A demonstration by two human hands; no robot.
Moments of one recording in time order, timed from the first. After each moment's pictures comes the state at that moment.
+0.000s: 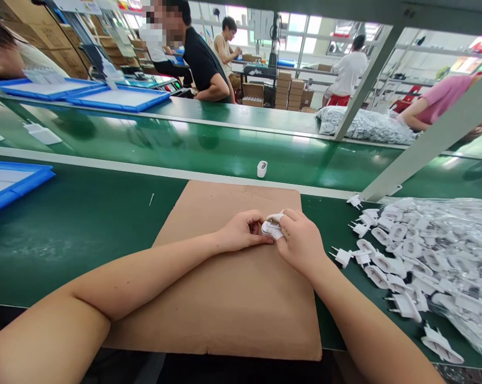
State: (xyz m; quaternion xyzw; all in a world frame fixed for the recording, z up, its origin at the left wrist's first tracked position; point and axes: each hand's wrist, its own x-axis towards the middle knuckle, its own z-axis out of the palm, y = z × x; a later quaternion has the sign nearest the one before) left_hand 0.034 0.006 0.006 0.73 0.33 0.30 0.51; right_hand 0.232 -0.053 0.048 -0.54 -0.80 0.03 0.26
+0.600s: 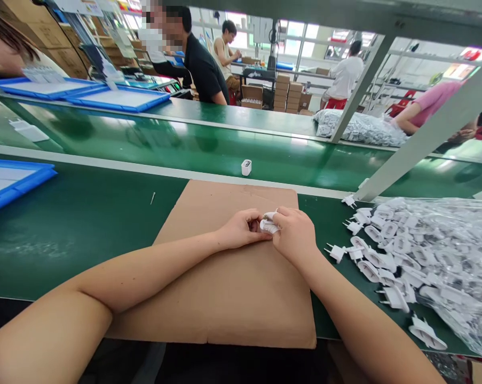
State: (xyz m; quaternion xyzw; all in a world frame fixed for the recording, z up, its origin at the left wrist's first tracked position) left_hand 0.035 0.003 0.007 0.72 0.36 0.31 0.50; right_hand 0.223 -0.047 0.048 -0.55 -0.81 -0.05 0.21
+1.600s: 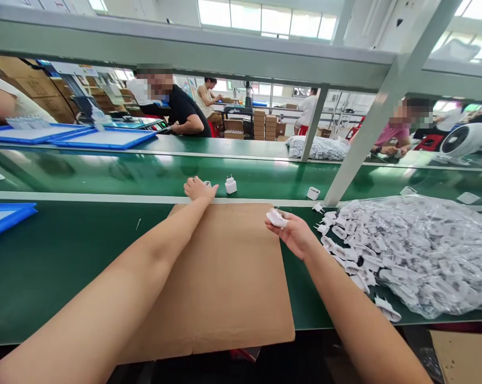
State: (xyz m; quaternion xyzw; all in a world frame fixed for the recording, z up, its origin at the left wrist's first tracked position) left_hand 0.008 0.182 0.017 0.54 0.75 0.37 0.08; right_hand 0.275 -0.055 0.059 -0.44 -0.37 0.60 0.56
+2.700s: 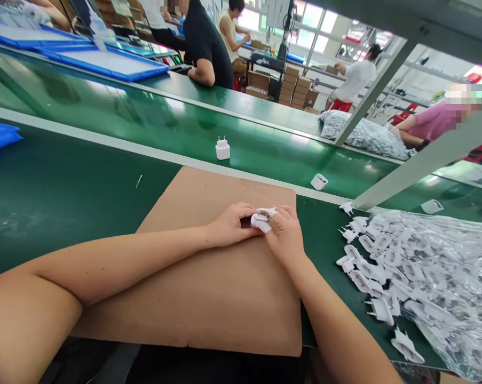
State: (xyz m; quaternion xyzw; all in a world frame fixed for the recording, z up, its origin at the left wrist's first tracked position) left_hand 0.032 0.011 -0.003 0.79 0.34 0.36 0.38; right_hand 0.221 -0.039 0.028 -0.53 -0.76 0.10 0.36
